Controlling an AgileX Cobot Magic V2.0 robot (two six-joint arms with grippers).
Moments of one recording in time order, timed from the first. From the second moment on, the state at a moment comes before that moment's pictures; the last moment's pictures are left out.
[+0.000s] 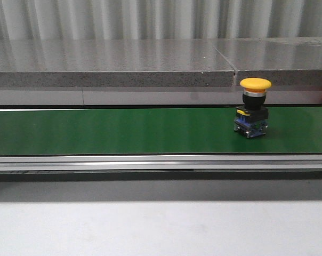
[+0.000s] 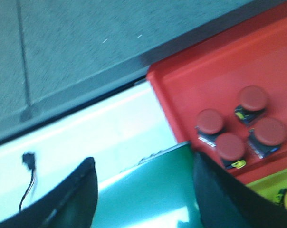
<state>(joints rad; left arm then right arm) -0.15 0.51 -0.64 -0.09 0.75 0.19 -0.37 1.29 -1.27 0.28 0.75 0.02</state>
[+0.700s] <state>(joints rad) -0.15 0.51 -0.64 -0.09 0.75 0.19 -0.01 1.30 -1.27 0.27 1.00 -0.12</state>
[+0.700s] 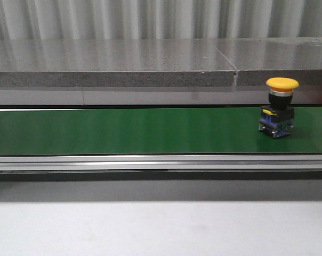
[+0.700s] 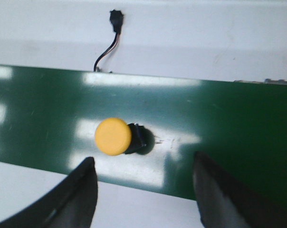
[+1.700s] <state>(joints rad) -0.15 0.51 -0.64 -0.09 0.75 0.19 0.09 1.62 -1.27 0.18 0.96 -0.20</state>
